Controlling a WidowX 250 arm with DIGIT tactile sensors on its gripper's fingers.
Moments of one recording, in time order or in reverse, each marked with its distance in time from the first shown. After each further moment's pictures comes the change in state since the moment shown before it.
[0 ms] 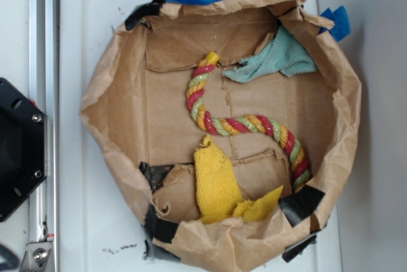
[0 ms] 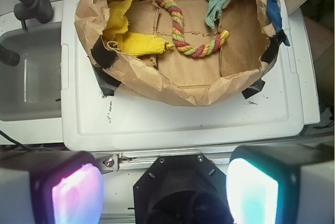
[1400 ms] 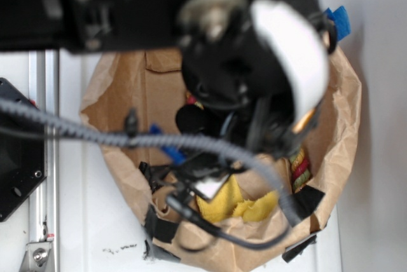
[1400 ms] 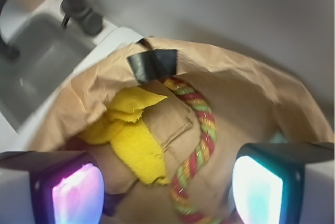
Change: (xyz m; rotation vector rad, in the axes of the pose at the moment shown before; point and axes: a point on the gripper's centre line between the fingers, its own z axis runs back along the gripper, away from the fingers) arm 0.145 0.002 -0.089 -0.097 -0.185 -0.834
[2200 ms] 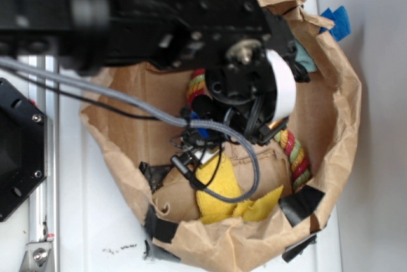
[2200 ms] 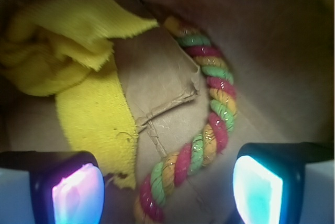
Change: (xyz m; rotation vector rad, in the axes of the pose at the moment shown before) arm -0.032 0.010 -0.091 -0.100 0.079 -0.104
